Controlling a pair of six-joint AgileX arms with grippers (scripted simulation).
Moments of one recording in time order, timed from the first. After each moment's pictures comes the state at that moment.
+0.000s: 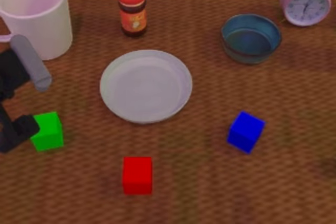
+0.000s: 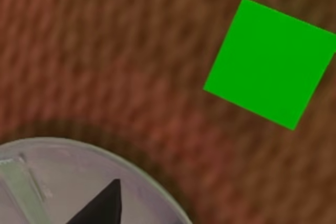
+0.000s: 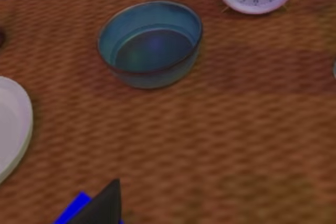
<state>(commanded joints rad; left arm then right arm) -0.09 1.37 0.95 -0.75 0.00 0.88 0.28 0.60 0.57 -0.45 0.14 0.25</state>
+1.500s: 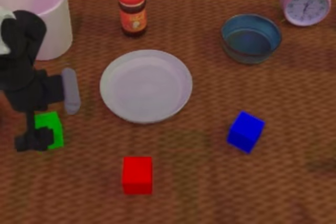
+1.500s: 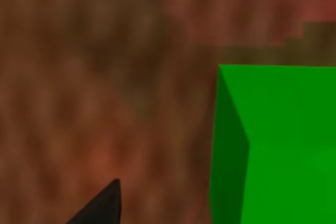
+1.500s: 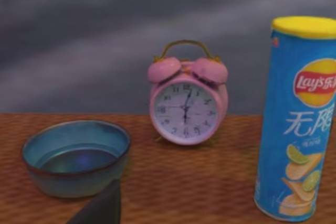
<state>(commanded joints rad) -0.11 1.98 1.21 -0.80 0.00 1.22 0.01 0.00 0.00 0.00 0.00 0.00</state>
